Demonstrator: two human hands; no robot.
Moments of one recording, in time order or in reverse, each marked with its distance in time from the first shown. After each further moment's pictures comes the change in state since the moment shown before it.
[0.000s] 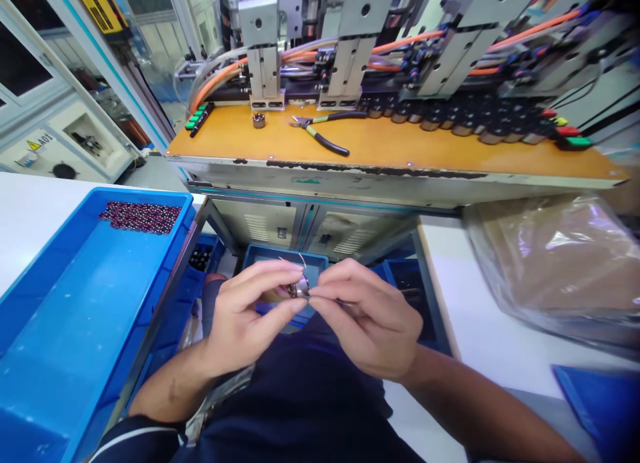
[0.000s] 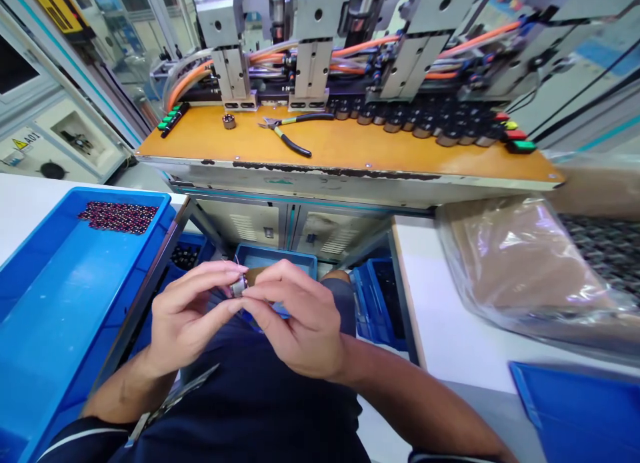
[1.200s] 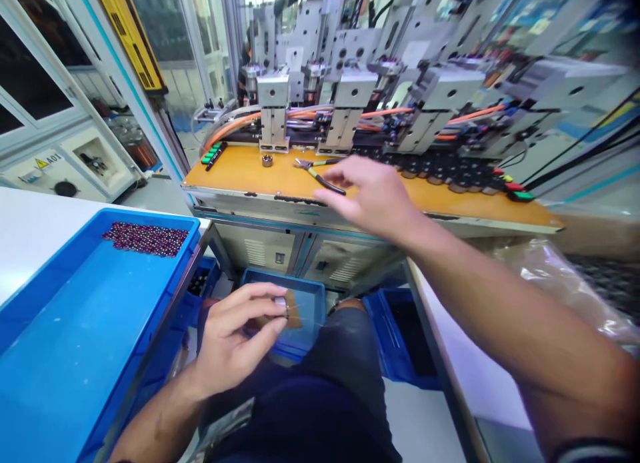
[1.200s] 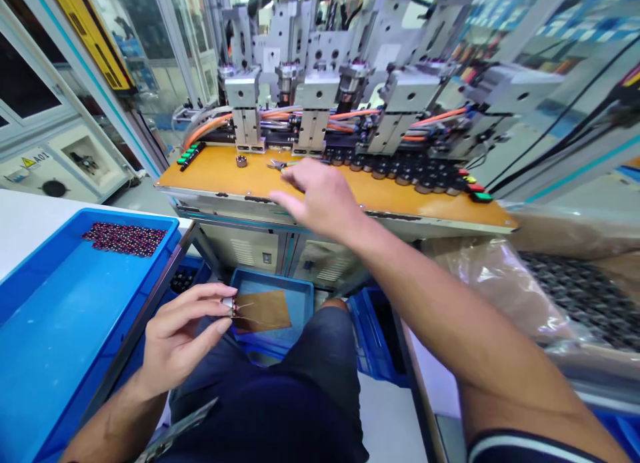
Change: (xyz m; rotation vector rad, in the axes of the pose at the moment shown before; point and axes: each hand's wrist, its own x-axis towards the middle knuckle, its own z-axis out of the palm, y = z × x) left_hand -0.003 0.000 -0.034 0.118 0.032 0.116; right_hand 0.145 0.073 -0.041 -0.618 -0.185 -0.012
